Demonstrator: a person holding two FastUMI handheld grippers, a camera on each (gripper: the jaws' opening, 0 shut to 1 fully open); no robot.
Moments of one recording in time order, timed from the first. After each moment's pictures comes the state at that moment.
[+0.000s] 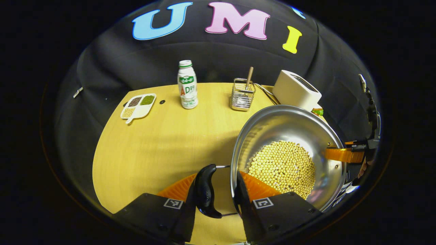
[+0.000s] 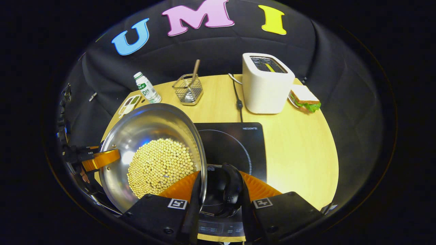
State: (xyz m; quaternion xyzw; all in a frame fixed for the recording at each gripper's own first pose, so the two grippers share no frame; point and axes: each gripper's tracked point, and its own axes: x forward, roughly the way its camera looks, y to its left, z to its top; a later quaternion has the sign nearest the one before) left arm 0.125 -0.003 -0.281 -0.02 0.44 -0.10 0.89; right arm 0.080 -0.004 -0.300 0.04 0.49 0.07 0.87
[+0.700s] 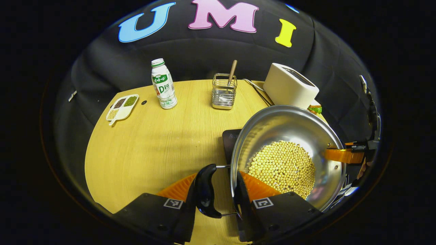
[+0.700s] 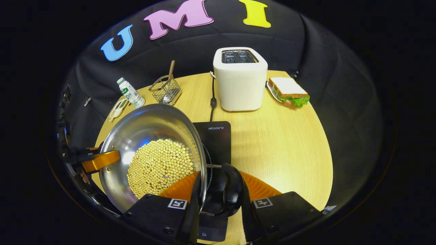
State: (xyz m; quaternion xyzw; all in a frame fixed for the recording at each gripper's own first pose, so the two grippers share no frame) left arm 0.143 -0.066 -0.301 -0.02 0.45 -0.10 0.89; right arm 0.095 -0.068 -0.327 0.05 0.50 0.06 0.86
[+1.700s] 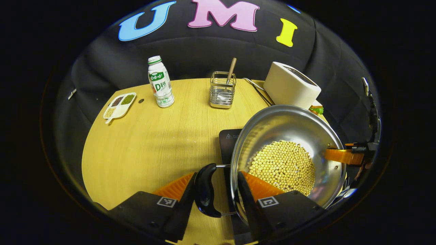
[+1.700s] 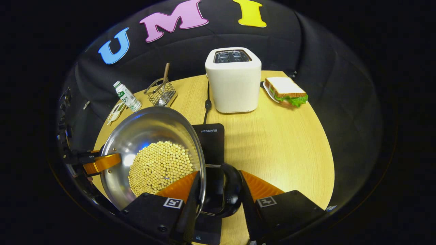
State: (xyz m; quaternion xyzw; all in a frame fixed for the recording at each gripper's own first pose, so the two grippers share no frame) left arm 0.151 -0.073 -0.306 -0.02 0.44 -0.09 0.89; right arm 0.103 -0.079 -0.332 0.06 0.48 0.05 0.87
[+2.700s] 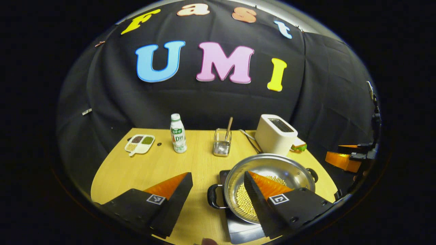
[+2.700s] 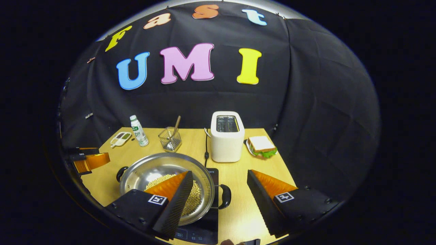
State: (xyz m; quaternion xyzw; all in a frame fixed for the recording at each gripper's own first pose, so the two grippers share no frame) left arm 0.117 -0.047 -0.140 -0.05 0.22 -0.08 0.97; right arm 0.089 -0.078 -0.150 0.00 0.24 0.01 0.97
